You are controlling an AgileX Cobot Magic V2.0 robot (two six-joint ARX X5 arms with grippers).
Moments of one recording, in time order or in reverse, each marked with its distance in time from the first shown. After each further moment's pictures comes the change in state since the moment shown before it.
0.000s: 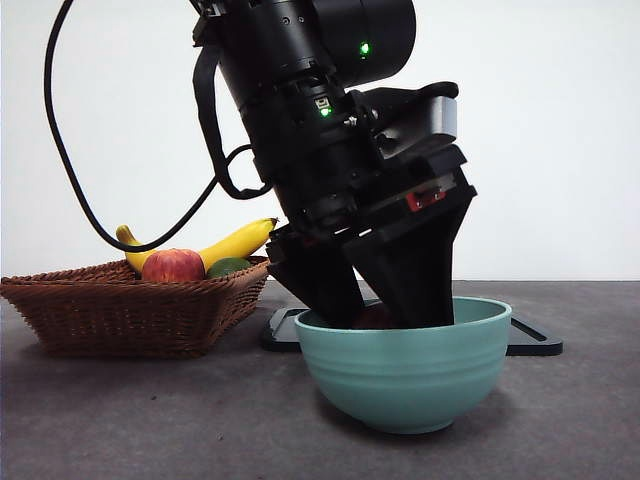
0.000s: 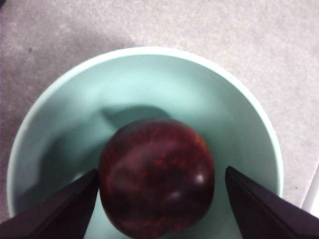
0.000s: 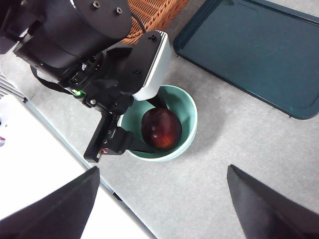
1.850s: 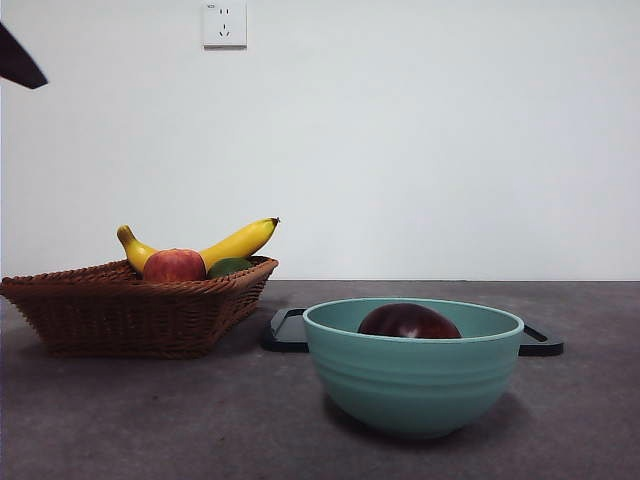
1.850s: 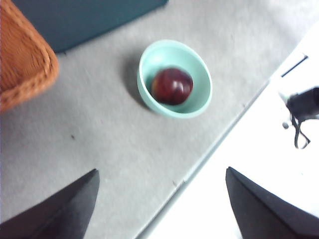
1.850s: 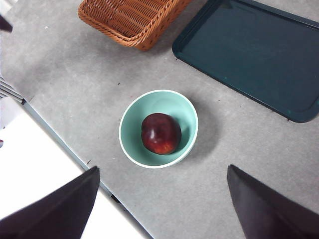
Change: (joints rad) left arm 0.519 -0.882 -0.256 -0.417 0.357 -0.054; right arm 0.000 0.000 0.000 0.010 0.004 0.000
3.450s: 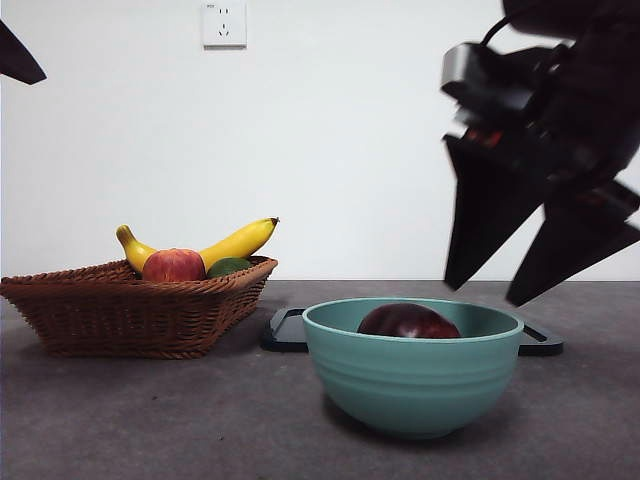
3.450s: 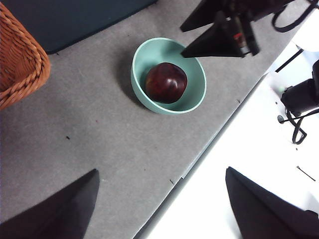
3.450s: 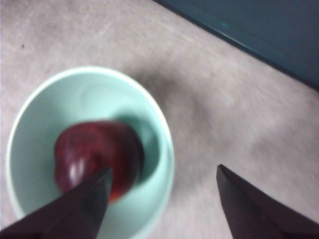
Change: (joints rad) left arm 0.000 -0.002 0.000 -0.001 0.016 0.021; right arm 0.274 0.505 -0.240 0.558 0.262 0.217
